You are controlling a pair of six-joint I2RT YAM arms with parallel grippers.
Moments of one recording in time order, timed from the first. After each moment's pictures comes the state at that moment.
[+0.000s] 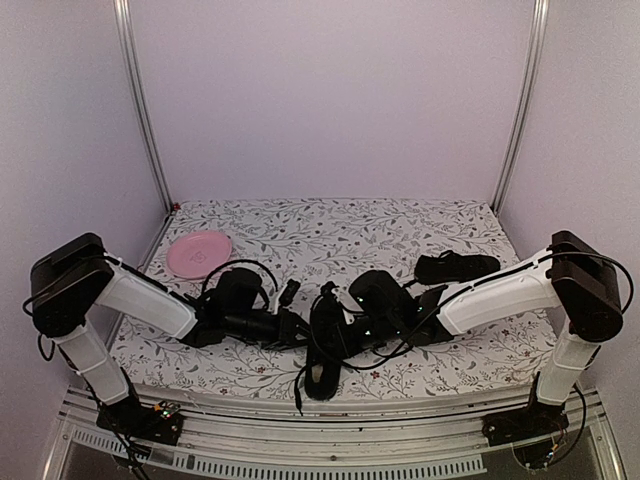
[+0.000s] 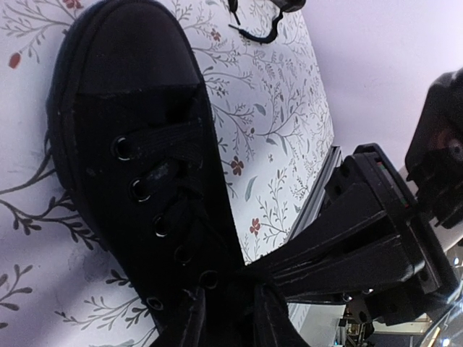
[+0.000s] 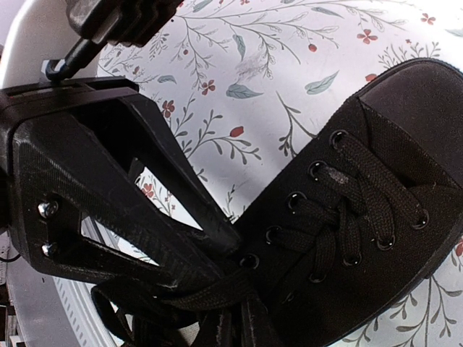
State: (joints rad) left arm -0.87 1.69 0.60 0.52 0.49 -0.91; right arm 1.09 1.78 0.94 0.09 -0.17 0.57
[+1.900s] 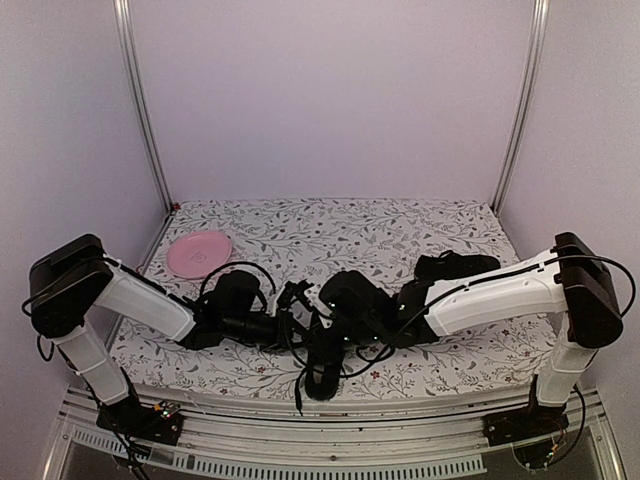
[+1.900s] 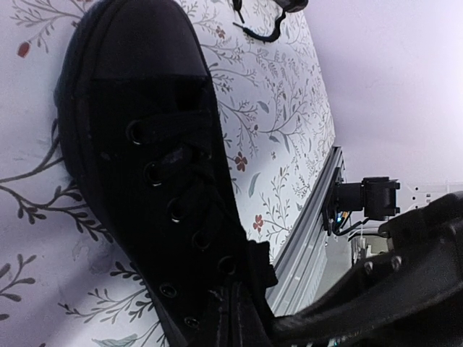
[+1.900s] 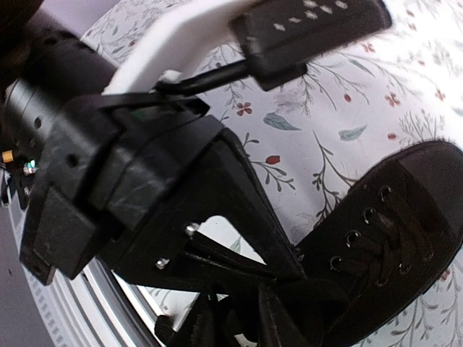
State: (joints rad) left arm -0.87 1.68 0.58 0.55 0.49 -0.92; right arm 1.20 1.80 1.14 -0.13 0.05 0.44
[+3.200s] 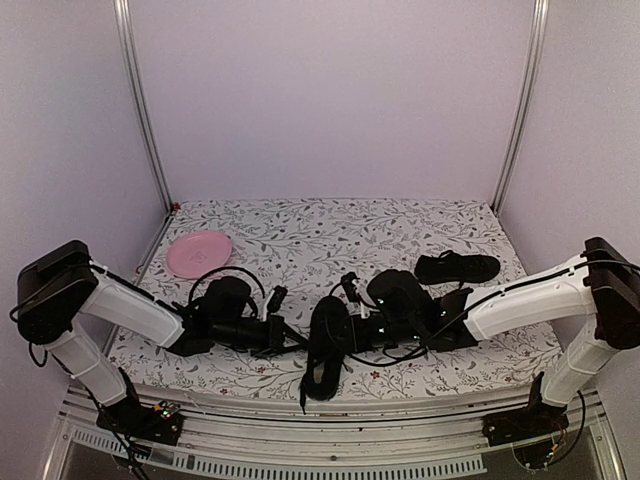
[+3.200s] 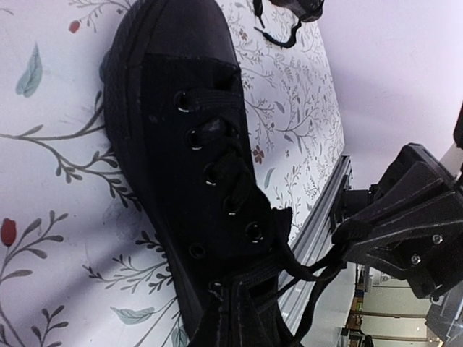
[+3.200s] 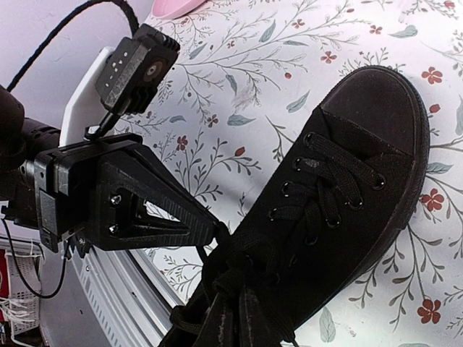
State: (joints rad) left arm -0.87 1.60 0.50 0.53 0.42 -0.95; right arm 1.11 1.62 0.85 0.12 -0.04 0.75
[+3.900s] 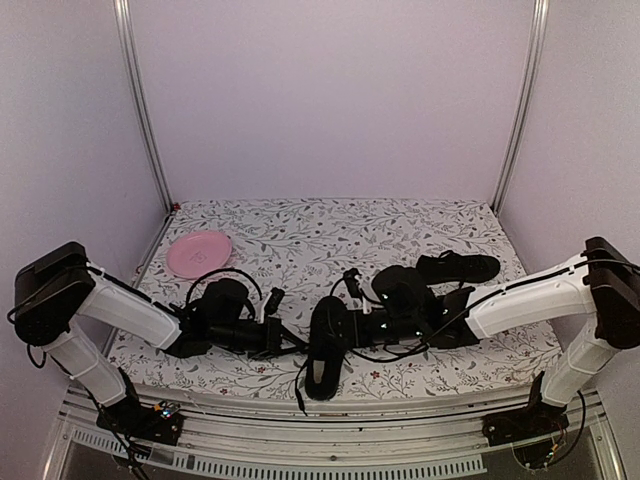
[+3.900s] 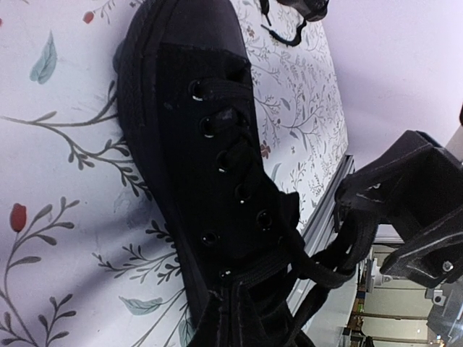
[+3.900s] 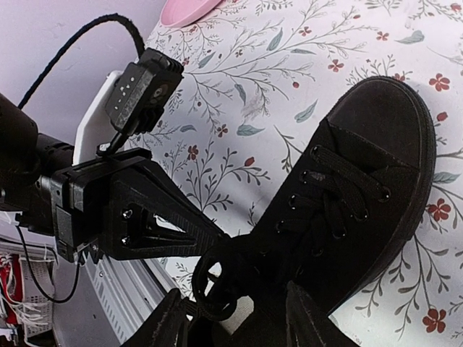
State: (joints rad) left arm -0.87 1.58 0.48 0.53 0.41 -0.95; right arm 1.09 1.61 0.83 0.18 -0.09 0.78
